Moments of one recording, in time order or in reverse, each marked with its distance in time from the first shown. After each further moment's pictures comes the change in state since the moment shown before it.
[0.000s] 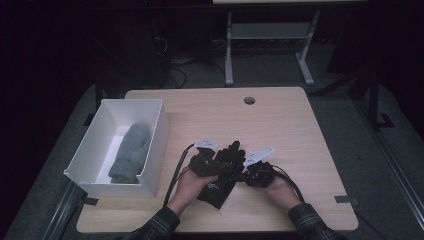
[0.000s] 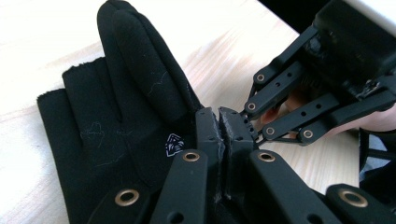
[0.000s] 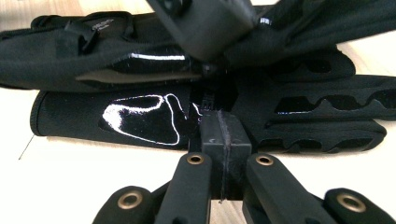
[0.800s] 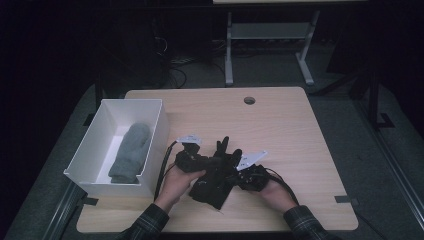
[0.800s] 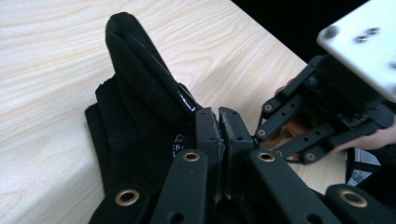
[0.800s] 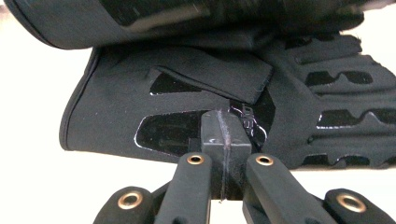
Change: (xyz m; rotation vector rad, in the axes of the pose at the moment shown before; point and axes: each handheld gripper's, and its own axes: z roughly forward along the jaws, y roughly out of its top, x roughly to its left) left arm 0.016 0.000 -0.036 -0.074 -0.001 -0.039; right arm 0.018 0.008 0.009 0.001 0.032 -0.041
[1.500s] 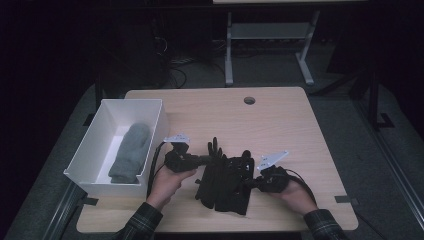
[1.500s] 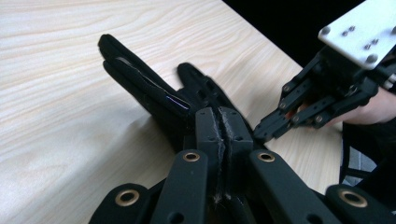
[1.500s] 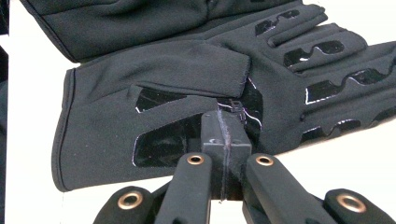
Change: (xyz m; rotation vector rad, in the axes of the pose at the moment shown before) left arm 0.006 -0.002 -0.031 -0.041 0.000 -0.015; right arm -0.018 -0.032 -0.037 0.030 0.021 0.062
